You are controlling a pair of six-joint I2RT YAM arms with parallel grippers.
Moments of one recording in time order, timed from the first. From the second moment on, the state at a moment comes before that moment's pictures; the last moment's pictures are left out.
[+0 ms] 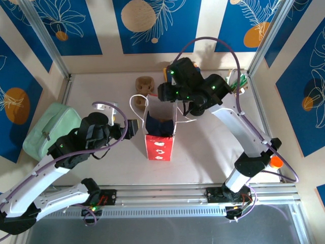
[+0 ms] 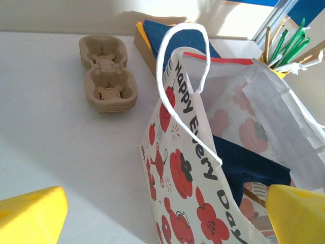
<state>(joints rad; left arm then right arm) -0.83 0.84 1.11 -0.78 -0.31 -0.50 0.76 1.65 2.11 -1.24 0.16 0.52</state>
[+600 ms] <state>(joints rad) -0.83 0.82 1.10 -0.78 -0.46 -0.49 0.38 1.69 1.97 -0.97 0.16 0.42</state>
